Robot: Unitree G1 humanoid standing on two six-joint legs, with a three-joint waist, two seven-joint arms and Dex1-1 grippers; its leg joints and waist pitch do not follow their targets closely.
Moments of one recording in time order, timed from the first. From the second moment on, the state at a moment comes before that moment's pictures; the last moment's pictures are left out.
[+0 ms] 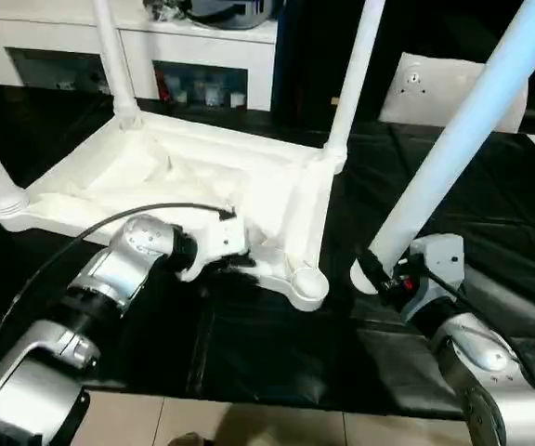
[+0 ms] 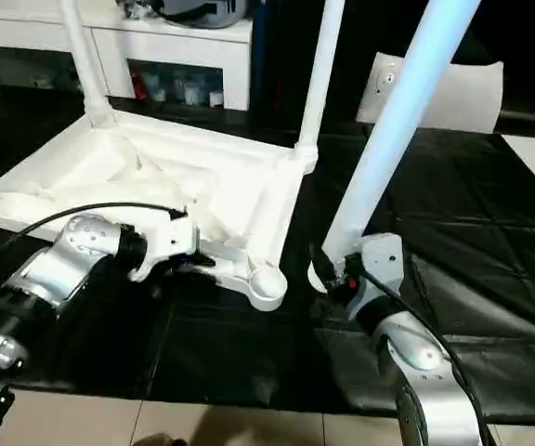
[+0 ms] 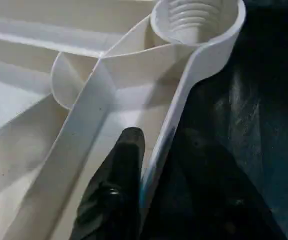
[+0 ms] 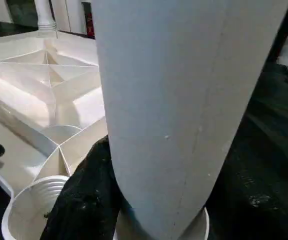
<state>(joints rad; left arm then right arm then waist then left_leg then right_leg) -0.71 0.47 -0.44 0.62 0.05 -0.01 -1.19 0.05 -0.21 -0.01 -0.31 0.20 0.39 0.30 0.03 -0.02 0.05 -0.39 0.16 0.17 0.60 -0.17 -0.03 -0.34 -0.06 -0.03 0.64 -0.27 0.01</state>
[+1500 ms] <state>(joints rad) -0.55 0.42 -0.32 0.38 0.01 0.23 -1.11 -0.01 -0.22 -0.01 -0.29 0.24 0.40 0.34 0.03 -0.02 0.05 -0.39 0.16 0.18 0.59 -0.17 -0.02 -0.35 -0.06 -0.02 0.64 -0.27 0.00</state>
